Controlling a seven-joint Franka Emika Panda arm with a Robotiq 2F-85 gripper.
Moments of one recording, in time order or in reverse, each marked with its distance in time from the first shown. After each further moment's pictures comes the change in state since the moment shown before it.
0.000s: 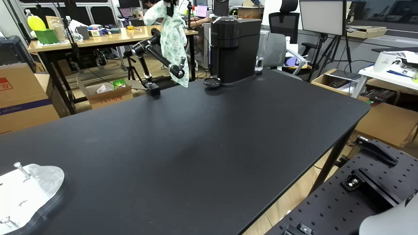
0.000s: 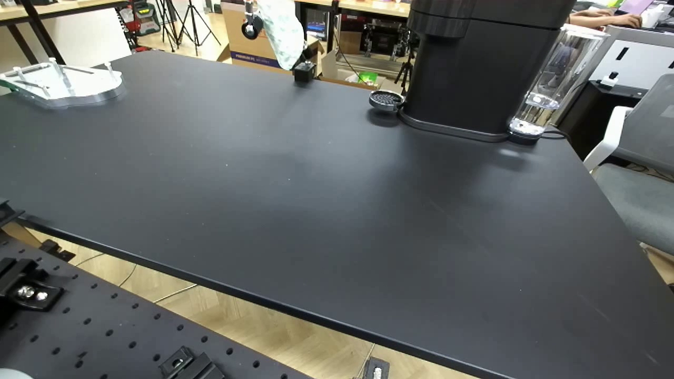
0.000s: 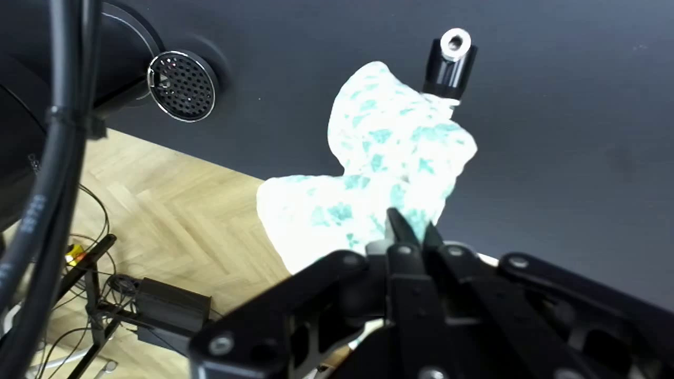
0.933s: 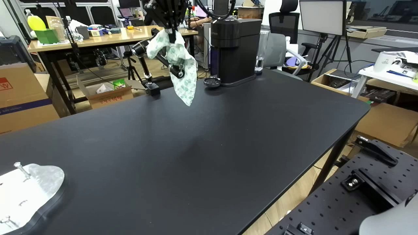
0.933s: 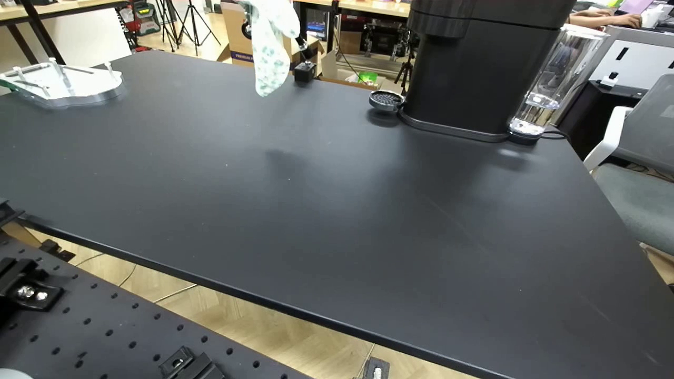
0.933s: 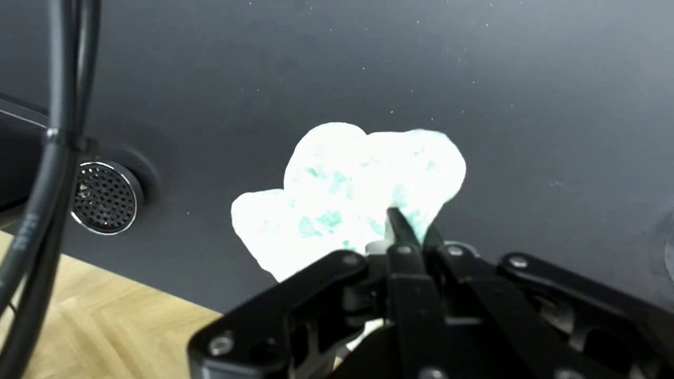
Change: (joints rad) arm 0.026 0.078 0.036 0.027 0.026 -0.234 -0.017
